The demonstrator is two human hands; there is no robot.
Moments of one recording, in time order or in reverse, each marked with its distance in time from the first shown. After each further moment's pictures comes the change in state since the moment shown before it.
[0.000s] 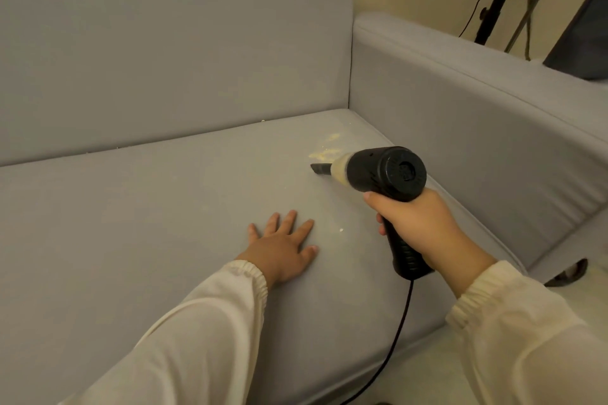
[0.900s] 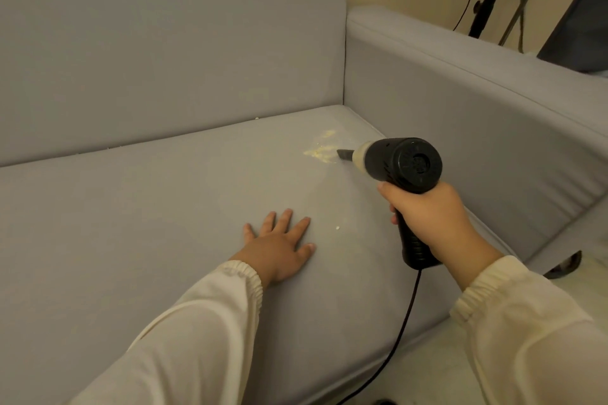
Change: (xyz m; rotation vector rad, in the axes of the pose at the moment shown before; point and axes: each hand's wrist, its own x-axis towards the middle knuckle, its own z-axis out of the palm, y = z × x) left_hand 0.003 0.001 -0.001 -0.010 -0.017 -0.006; right_hand 0.012 0.008 -0.012 0.042 0.148 0.018
